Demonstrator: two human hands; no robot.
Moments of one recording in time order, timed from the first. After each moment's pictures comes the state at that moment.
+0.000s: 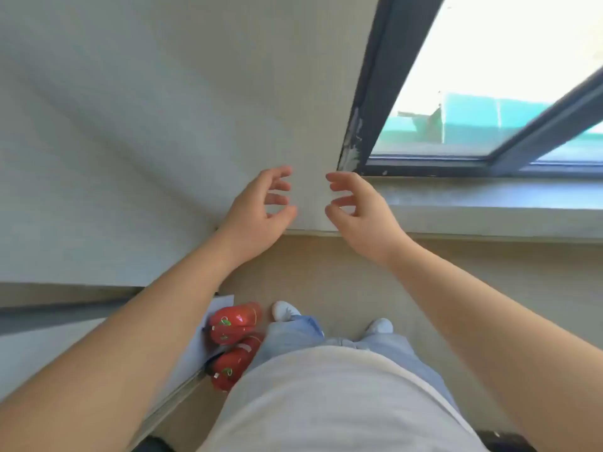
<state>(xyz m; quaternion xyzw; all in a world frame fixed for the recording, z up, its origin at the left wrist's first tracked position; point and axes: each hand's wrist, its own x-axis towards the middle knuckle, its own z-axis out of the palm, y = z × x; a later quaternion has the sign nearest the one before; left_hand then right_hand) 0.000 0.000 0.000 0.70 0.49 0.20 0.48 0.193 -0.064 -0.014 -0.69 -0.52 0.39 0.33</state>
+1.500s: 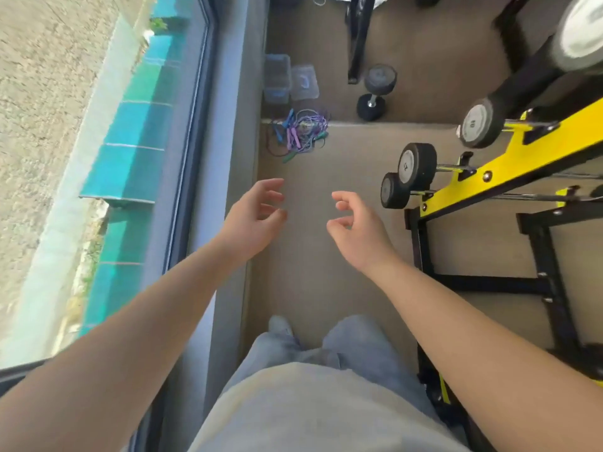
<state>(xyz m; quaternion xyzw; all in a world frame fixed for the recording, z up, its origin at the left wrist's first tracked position) 0.925 -0.249 -0.023 0.85 -0.11 -0.22 0.47 0.843 -0.439 -0.035 -0.84 0.22 0.05 0.49</state>
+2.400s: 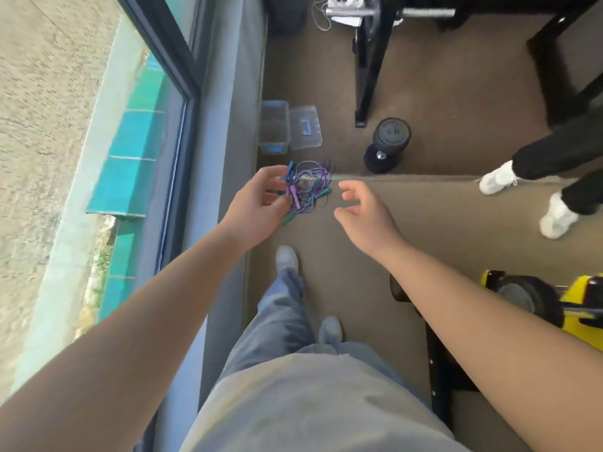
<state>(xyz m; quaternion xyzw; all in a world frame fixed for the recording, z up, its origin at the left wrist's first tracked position) 1.350 -0.457 -0.027 0.84 -0.08 -0.23 0.48 1.278 -0.650 -0.064 -0.84 0.22 0.07 0.50</state>
